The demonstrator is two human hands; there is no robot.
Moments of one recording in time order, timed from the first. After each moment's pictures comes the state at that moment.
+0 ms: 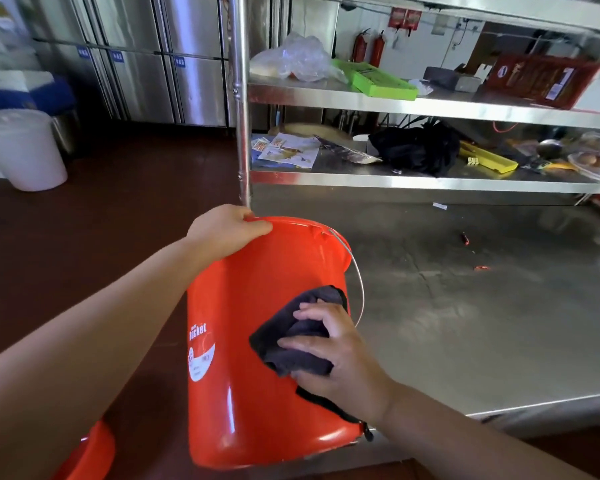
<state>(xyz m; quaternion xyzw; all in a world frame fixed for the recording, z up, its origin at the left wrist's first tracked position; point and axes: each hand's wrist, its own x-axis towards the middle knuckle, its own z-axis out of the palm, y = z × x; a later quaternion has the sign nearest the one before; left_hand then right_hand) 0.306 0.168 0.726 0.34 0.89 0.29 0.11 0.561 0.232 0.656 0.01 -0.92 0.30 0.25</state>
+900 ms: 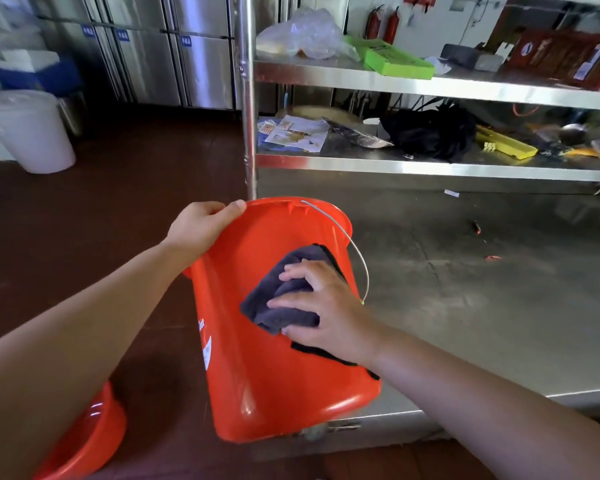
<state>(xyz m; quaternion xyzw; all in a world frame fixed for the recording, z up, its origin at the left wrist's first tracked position) 0.286 0.138 0.691 0.29 0.85 0.43 0.09 0.520 0.251 0.670 0.06 -0.94 0.25 0.22</state>
